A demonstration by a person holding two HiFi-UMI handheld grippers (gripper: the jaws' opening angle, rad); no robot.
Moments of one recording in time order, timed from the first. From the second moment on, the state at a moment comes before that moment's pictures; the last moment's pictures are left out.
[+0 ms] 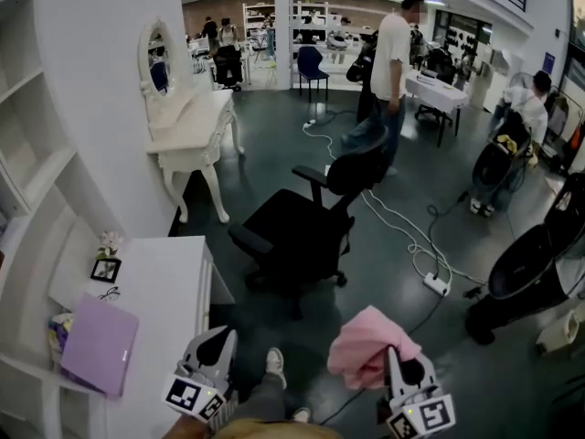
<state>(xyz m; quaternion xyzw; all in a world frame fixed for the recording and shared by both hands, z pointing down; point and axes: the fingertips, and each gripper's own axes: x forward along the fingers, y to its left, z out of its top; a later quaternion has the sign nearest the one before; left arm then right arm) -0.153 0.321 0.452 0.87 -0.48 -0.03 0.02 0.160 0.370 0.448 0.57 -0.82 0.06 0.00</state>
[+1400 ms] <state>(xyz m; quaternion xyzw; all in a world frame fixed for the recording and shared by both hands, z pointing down) -0.121 -0.145 0.489 0.92 -0.38 -0.07 0.08 0.154 -0.024 0.434 0.64 -0.76 0.06 0.07</state>
